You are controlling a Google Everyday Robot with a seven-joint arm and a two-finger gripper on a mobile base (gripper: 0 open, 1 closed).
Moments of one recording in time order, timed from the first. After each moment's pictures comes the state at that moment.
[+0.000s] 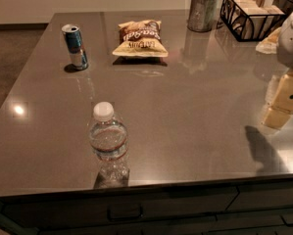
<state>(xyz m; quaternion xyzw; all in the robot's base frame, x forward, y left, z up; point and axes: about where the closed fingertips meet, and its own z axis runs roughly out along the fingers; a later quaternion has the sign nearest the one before) 0.438 -0.217 0.976 -0.60 0.78 -0.03 0.16</state>
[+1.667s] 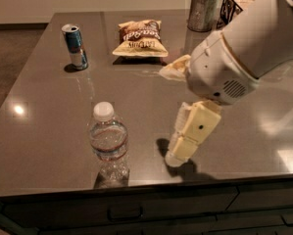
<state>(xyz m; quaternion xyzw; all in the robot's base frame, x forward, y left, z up) 0.393 -0.041 0.958 -0.68 0.67 0.18 0.26</state>
